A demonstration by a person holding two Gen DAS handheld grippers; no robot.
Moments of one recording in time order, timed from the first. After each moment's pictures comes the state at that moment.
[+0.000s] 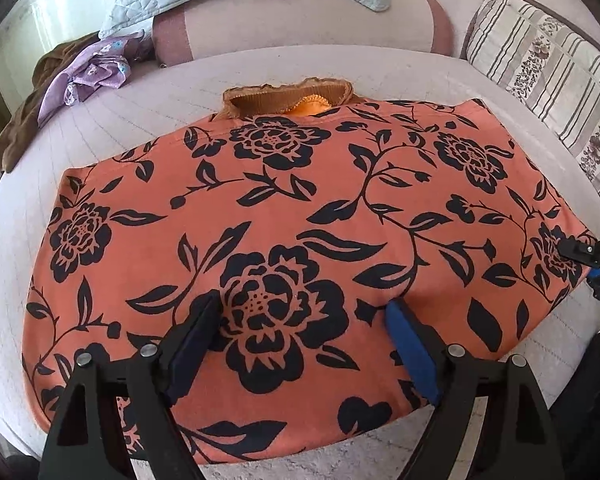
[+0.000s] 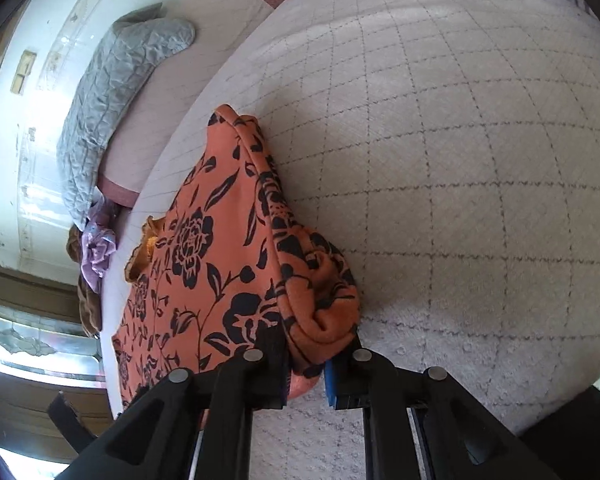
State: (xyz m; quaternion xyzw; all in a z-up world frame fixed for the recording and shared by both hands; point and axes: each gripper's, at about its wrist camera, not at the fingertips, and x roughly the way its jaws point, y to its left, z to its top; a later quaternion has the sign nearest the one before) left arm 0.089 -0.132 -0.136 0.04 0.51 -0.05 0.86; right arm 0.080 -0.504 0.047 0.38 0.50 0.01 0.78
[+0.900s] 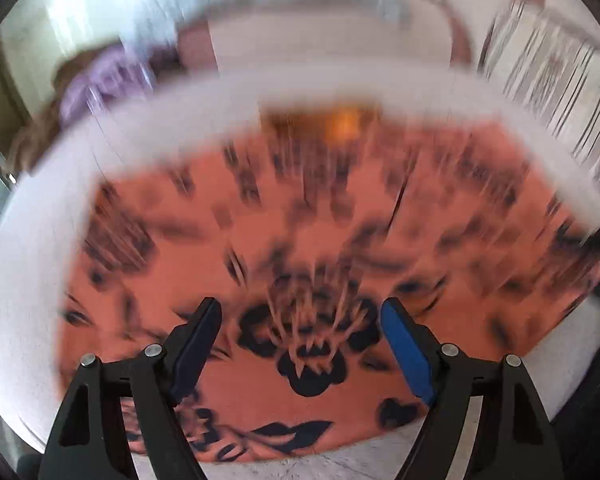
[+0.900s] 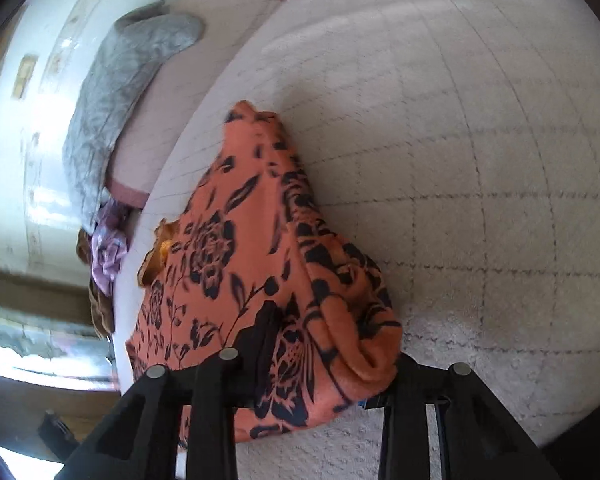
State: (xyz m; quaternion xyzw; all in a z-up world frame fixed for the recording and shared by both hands) left arm 0.094 -0.114 -0.141 0.04 0.52 -0.03 0.85; right arm 0.100 -0.489 0.041 0.40 0.50 0.02 0.77
